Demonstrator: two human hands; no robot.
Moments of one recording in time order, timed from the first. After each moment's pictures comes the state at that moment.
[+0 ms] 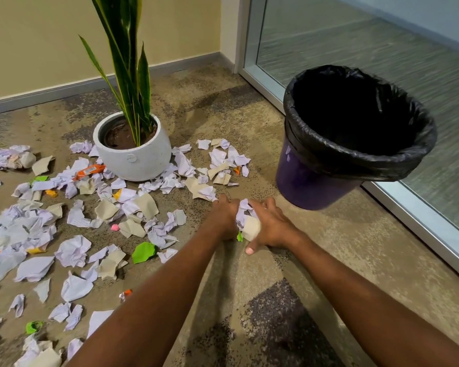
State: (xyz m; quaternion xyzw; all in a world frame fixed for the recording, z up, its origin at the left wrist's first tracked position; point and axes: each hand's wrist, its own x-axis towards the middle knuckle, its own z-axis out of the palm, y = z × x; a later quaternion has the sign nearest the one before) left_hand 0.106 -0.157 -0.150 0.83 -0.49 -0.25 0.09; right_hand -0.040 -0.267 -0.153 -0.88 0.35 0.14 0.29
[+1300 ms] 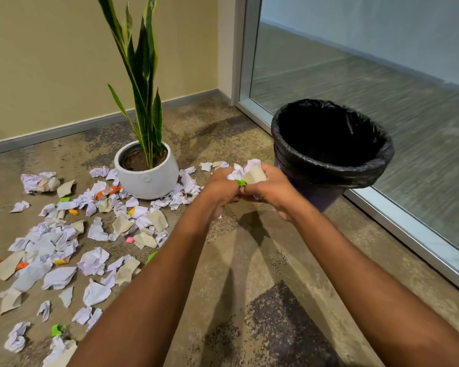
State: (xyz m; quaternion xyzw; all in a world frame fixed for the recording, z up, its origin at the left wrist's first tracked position) left_hand 0.107 -0.157 0.002 0.71 -0.24 -0.40 0.53; right_hand -0.013 -0.242 0.008 -0.66 0.36 -0.18 0.64
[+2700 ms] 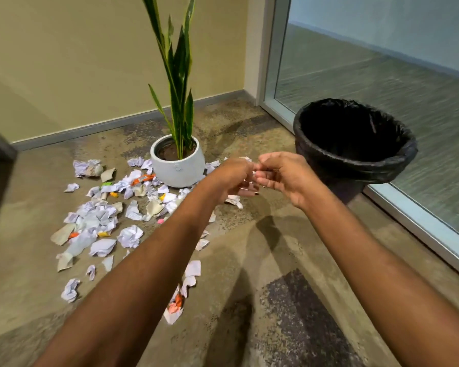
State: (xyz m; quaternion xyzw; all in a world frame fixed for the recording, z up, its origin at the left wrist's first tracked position) left_hand 0.098 -0.100 0.061 0.70 -0.23 -0.47 0.48; right_hand -0.019 -0.199 0.062 -0.54 0.36 -0.21 0.74
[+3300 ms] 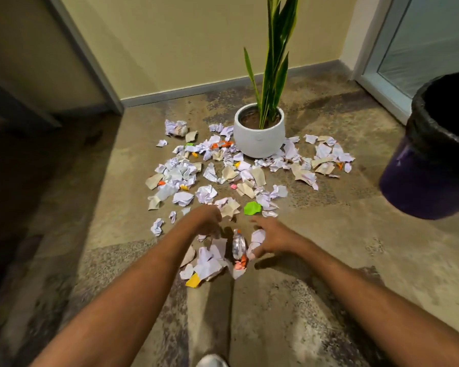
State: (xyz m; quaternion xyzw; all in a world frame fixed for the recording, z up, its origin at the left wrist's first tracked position) left_hand 0.167 0.151 -0.057 0.90 -0.25 -0.35 0.00; right_hand 0.031 -0.034 -0.119 -0.88 0.14 0.22 0.40
